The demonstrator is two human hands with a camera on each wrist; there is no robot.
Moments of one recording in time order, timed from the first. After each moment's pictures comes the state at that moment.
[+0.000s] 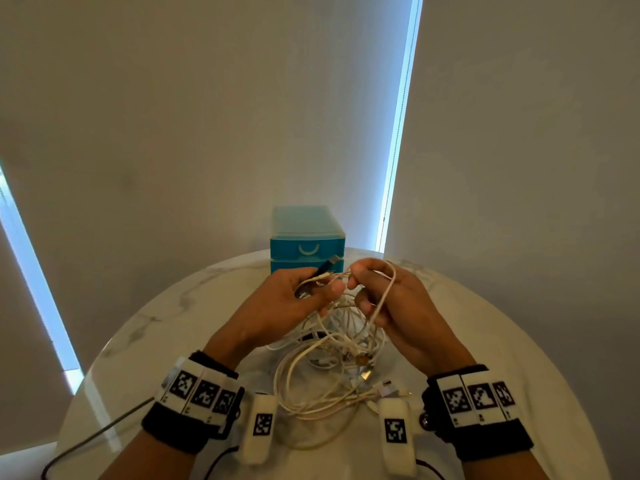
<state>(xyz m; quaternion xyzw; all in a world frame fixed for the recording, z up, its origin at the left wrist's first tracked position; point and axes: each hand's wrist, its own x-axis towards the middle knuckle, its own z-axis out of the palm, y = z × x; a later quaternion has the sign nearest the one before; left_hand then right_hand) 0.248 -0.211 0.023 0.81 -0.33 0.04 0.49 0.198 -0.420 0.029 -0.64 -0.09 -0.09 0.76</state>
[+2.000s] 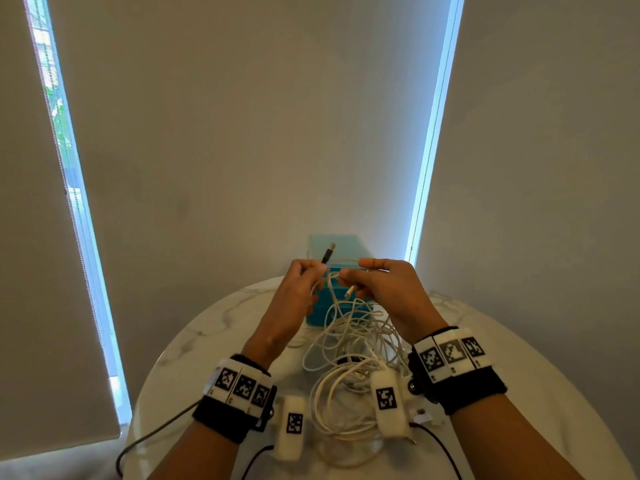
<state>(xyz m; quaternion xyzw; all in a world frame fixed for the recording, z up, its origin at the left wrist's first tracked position) 0.272 -0.185 0.037 0.70 -0.16 0.08 0.69 0.237 -0.358 0.084 -0.72 -0.01 -0.14 0.68</state>
